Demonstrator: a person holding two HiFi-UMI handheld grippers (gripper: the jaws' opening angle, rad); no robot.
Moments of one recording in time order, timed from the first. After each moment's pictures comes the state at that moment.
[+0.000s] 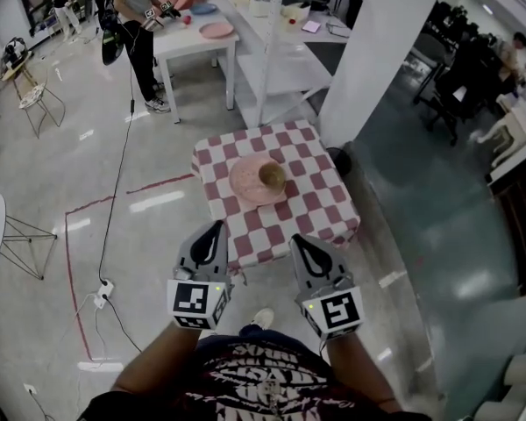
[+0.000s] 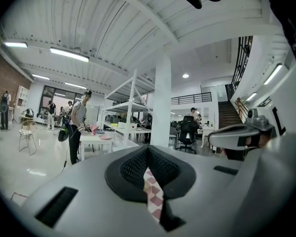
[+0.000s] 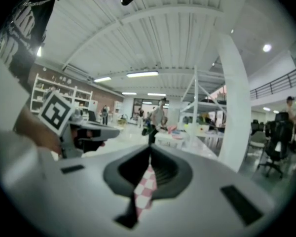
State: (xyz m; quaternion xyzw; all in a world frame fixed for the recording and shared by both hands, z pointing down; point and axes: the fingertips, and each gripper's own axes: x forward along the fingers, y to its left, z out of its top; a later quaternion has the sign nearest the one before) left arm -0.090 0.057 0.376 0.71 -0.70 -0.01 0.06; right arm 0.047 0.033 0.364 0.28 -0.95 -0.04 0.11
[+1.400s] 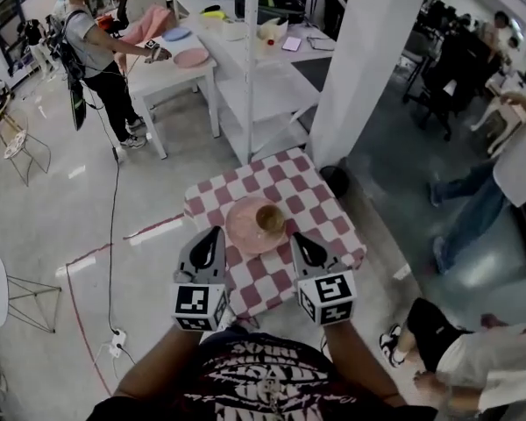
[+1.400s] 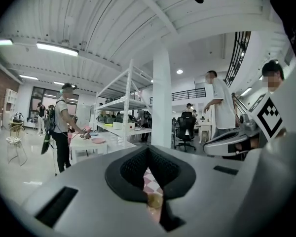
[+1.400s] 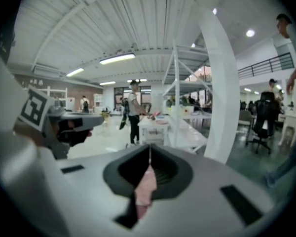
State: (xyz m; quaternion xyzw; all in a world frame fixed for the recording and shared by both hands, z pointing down) left arm -0.155 -0.101 0.375 0.73 -0.68 0.03 0.05; right arm -0.005 -0.138 0.406 0.37 -0.91 0.07 0.16
